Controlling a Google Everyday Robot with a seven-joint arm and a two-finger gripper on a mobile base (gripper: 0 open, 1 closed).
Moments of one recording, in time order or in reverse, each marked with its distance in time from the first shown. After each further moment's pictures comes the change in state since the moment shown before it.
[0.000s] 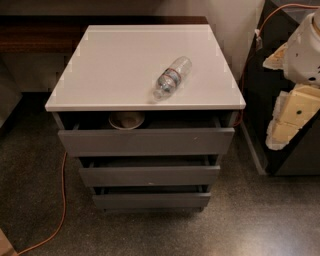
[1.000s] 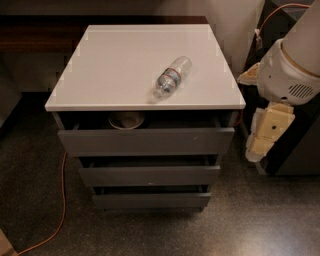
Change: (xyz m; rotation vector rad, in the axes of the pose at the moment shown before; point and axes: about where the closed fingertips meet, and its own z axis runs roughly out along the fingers) arm -0.022 0.013 0.042 -0.069 -0.068 -0.093
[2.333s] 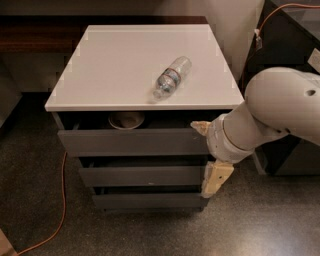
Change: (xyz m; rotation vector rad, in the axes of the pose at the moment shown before) arm -0.031 0.028 0.155 0.027 -0.155 -0.207
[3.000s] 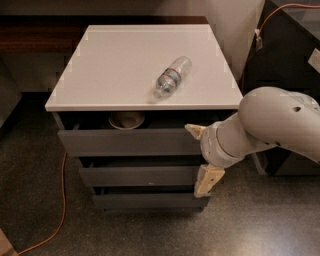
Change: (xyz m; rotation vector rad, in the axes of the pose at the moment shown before) arm 0.000 -0.009 0.031 0.064 -0.042 -0.035
